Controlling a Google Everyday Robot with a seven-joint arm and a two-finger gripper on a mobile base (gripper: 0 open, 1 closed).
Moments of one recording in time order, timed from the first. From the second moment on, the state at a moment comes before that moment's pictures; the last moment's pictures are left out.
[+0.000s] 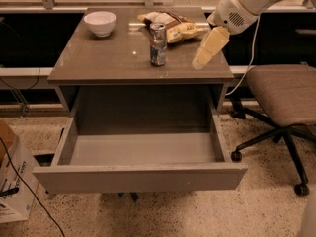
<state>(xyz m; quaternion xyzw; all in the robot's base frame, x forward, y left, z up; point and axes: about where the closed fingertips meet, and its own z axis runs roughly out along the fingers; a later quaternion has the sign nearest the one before) 0.656 -0.135 0.950 -0.56 0.77 0.08 0.29</state>
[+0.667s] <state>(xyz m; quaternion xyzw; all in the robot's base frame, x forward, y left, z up) 0.680 -0.111 0.927 -0.52 0.78 0.12 0.34</state>
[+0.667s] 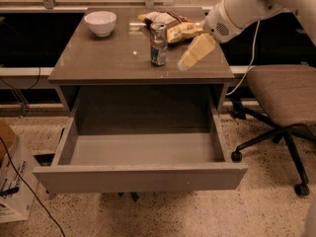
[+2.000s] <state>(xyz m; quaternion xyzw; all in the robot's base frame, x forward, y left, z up) 0.787 -0.008 0.893 -0.51 0.73 0.21 0.40</state>
